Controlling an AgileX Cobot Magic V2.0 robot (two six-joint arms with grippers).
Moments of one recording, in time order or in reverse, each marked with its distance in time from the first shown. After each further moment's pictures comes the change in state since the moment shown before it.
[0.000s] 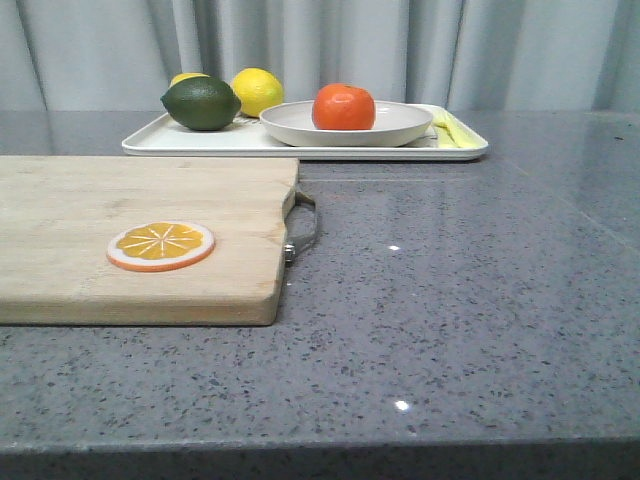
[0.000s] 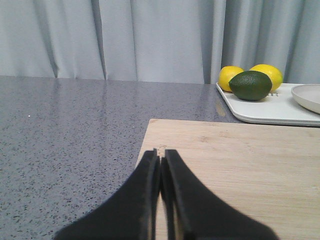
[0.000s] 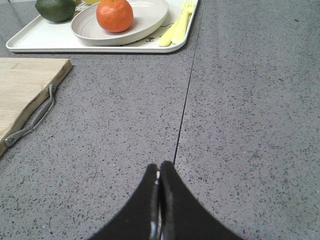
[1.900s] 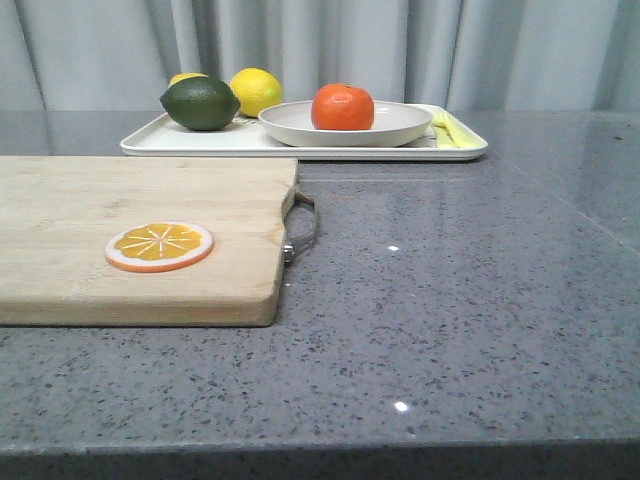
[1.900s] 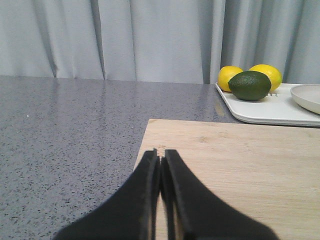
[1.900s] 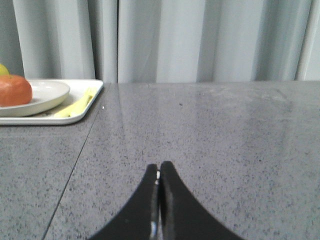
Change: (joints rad) left arm 0.000 0.000 0.000 -0.002 0.000 0.000; right arm -0.182 -0.307 0.431 -0.352 -0.567 0.203
